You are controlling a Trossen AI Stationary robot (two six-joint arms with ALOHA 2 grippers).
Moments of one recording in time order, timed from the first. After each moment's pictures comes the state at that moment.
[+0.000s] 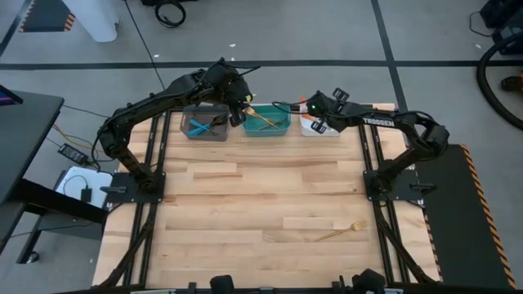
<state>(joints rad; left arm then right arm) 0.55 1.65 1.64 -0.75 0.02 0.30 -0.66 1.49 0.92 -0.44 0.70 -0.27</state>
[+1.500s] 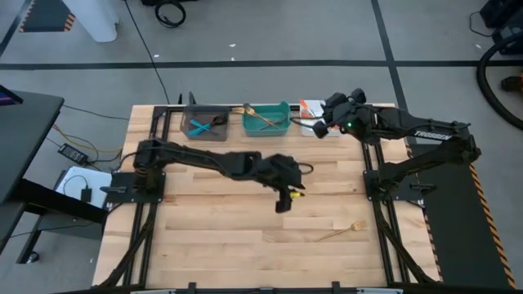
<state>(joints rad) -0.08 1.98 1.64 -0.19 0.09 -0.10 -0.13 1.12 1.26 -0.81 0.83 0.24</state>
